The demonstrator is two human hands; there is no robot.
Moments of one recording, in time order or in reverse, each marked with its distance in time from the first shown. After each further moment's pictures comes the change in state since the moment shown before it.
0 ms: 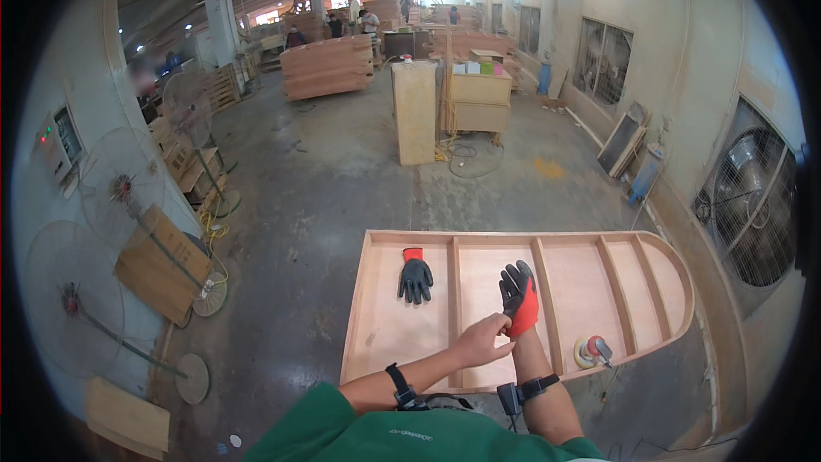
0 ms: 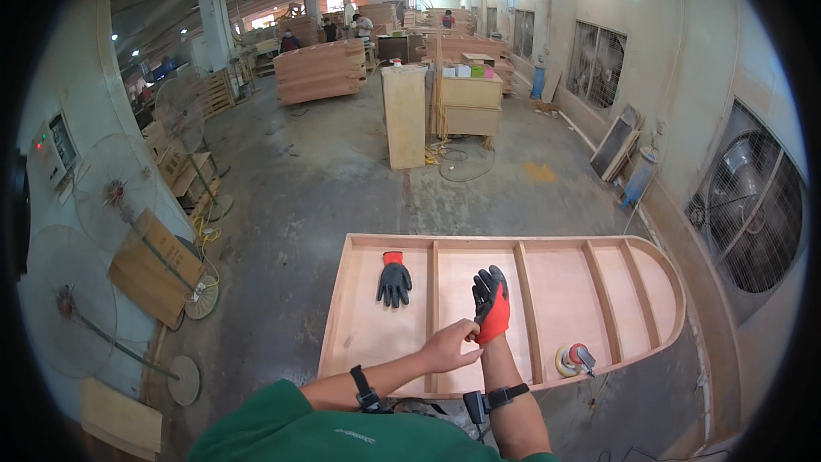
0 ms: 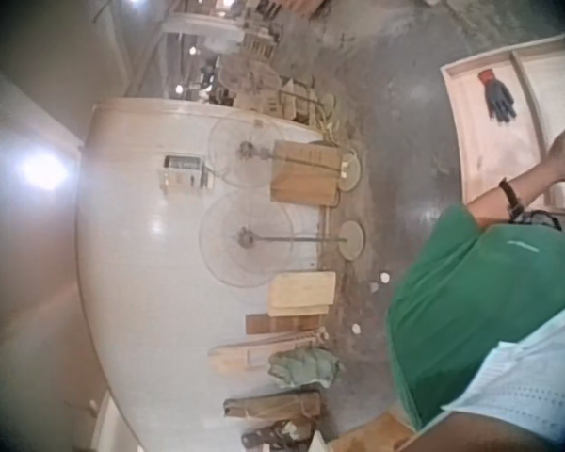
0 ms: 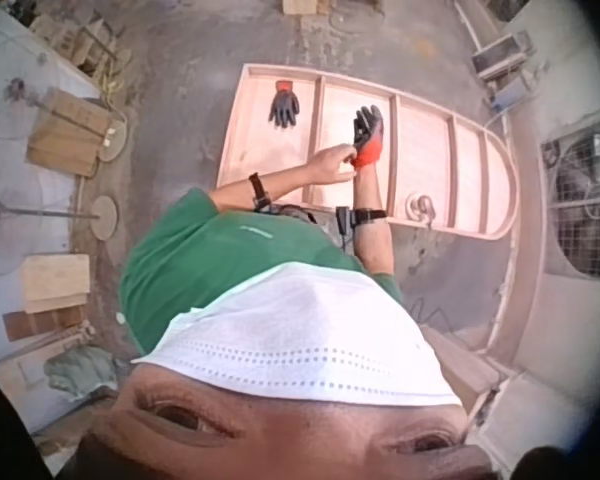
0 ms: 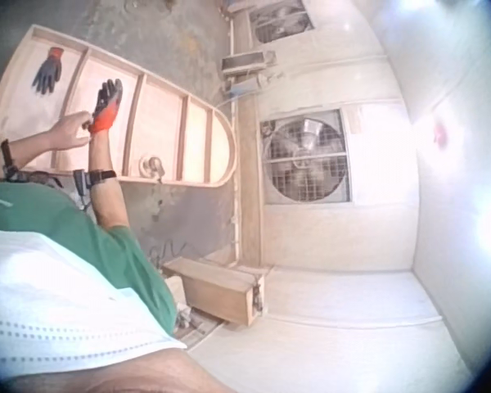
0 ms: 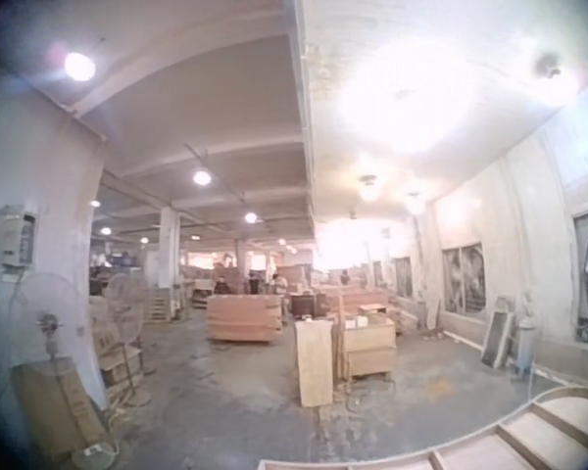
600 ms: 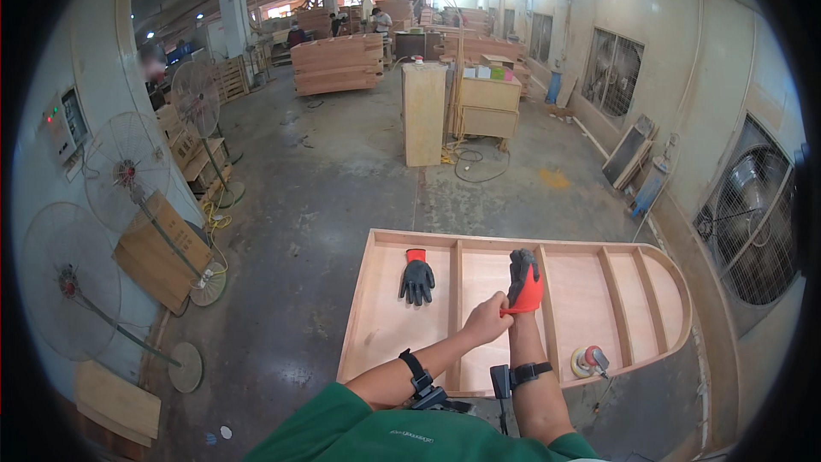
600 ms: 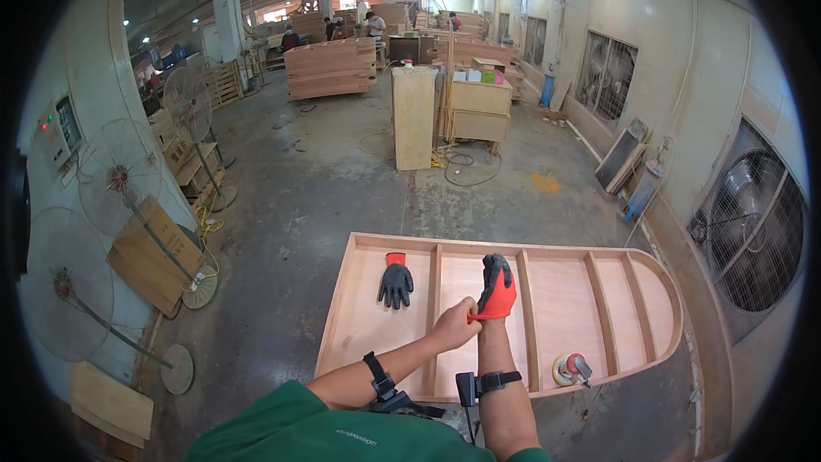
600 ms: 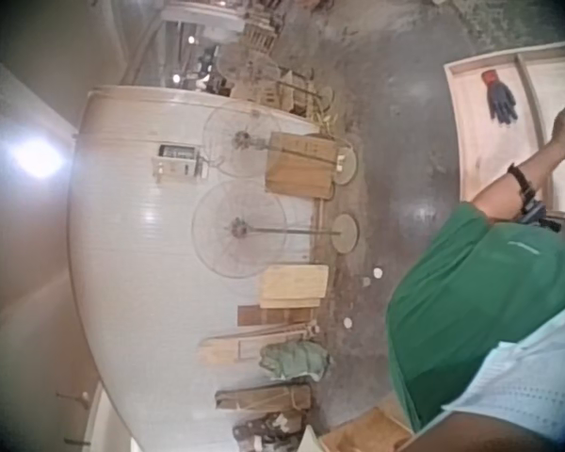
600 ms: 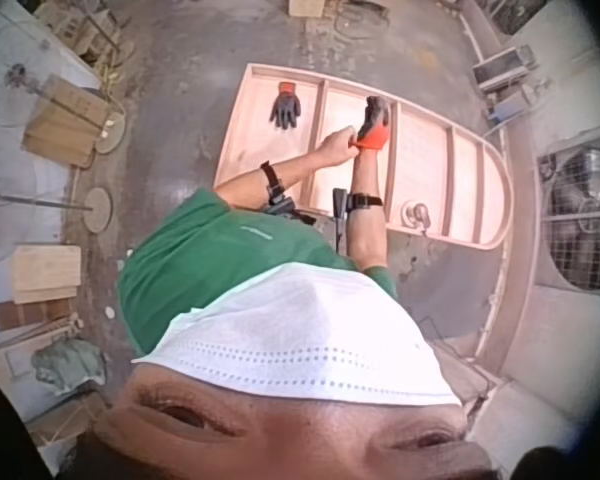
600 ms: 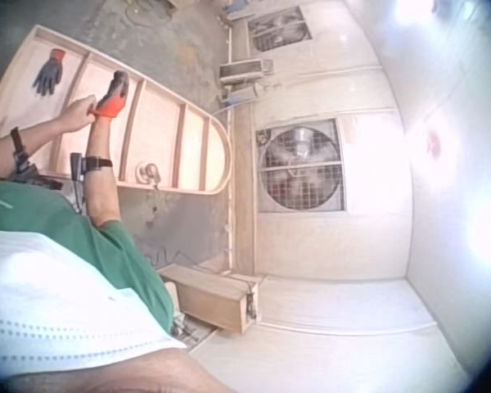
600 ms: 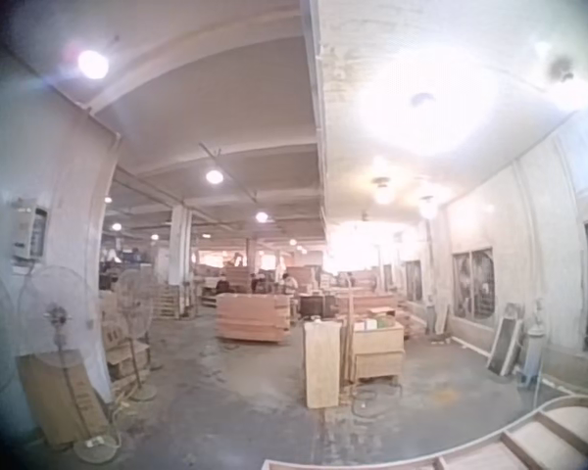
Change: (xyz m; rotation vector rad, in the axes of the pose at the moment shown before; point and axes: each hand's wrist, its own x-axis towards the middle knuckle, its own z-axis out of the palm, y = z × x) left_hand 0.047 -0.025 0.003 -0.016 0.094 -0.268; right_hand 0.049 -0.002 0.020 -0.047 0.102 -0.145
